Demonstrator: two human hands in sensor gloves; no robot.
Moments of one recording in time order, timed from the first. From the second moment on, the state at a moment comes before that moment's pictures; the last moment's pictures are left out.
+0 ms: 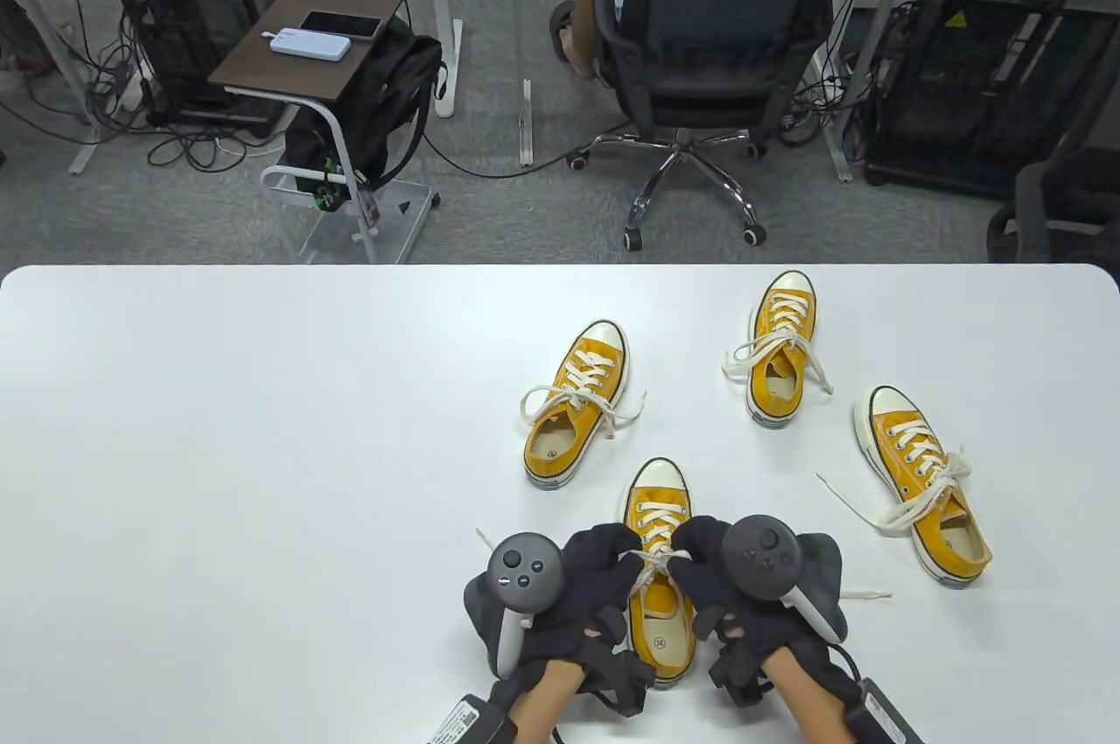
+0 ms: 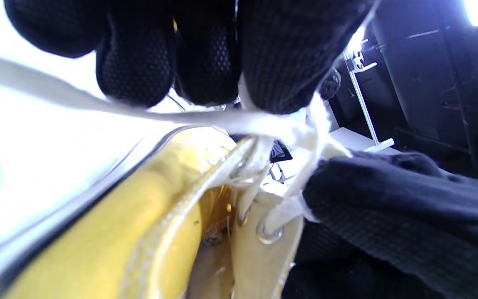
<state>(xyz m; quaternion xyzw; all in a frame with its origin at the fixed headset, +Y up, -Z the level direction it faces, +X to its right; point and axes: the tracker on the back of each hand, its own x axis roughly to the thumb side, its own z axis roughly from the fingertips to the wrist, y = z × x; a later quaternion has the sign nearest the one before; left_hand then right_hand) -0.050 -0.765 -0.262 -0.03 0.03 0.51 0.86 0.172 -0.725 -0.277 0.07 -0.02 0.96 0.26</state>
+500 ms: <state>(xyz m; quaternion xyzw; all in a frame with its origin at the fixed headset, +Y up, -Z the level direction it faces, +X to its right) -0.056 -0.768 -0.265 0.00 0.04 0.54 0.84 0.181 -0.720 -0.277 0.04 -0.06 0.96 0.26</state>
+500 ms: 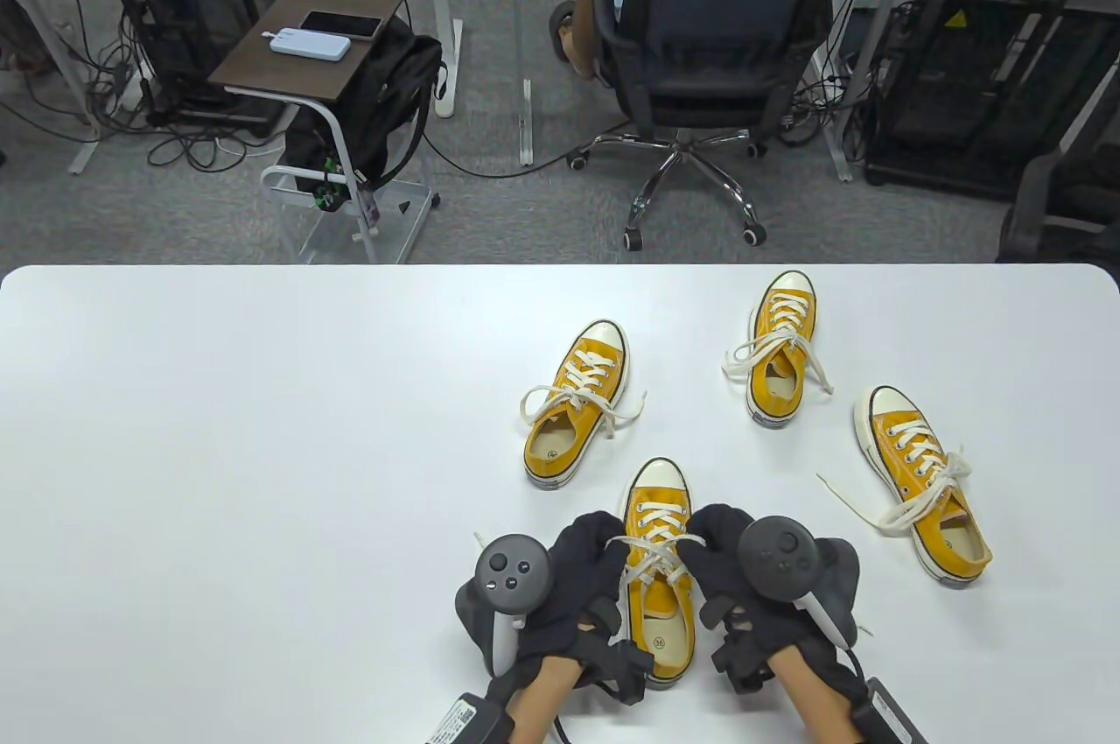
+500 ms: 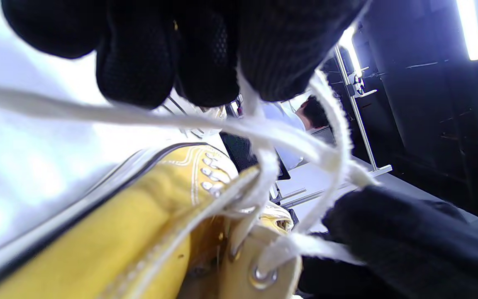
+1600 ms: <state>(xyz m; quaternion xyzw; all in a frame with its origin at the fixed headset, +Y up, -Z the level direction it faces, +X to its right) -0.088 -0.773 -0.267 0.05 0.13 0.57 0.81 0.234 -0.718 -0.288 -0.07 -0.08 0.94 0.32</state>
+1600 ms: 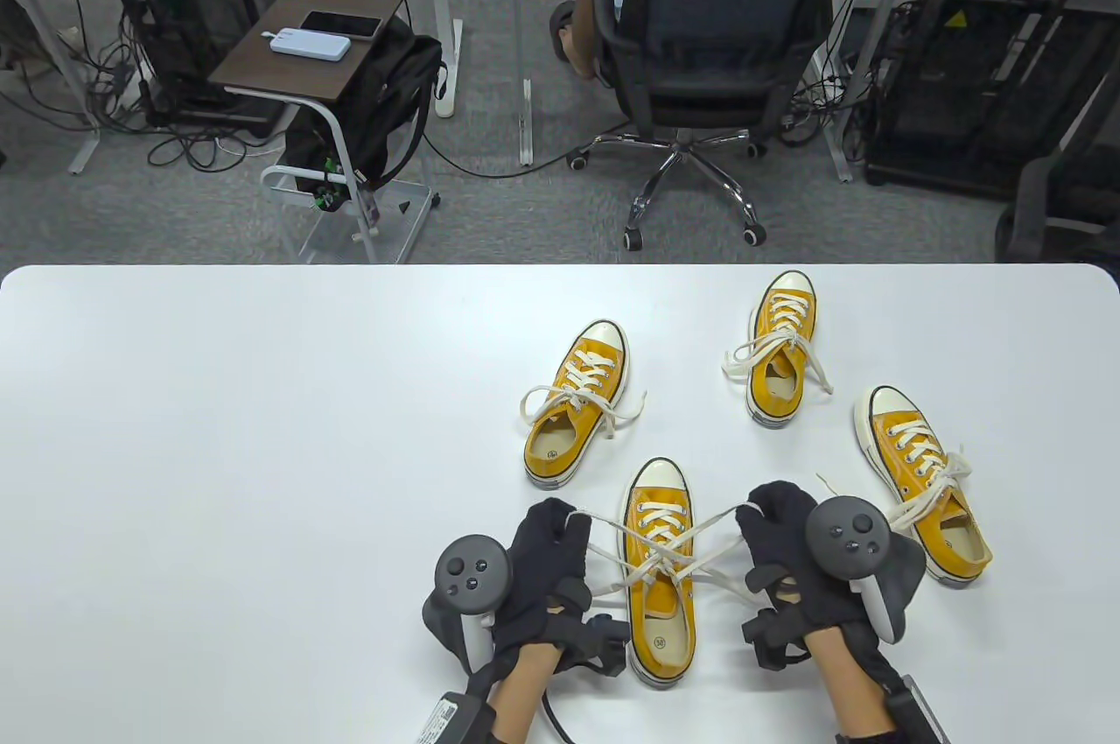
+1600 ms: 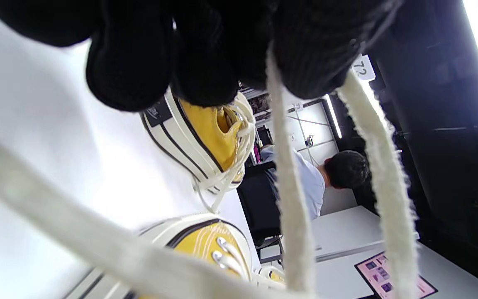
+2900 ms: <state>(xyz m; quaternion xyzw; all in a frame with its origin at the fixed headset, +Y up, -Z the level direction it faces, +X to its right) -0.142 -0.778 -0.268 0.09 0.25 0.57 0.77 0.316 -0.727 -0.289 -0.22 -0.11 0.87 0.43</state>
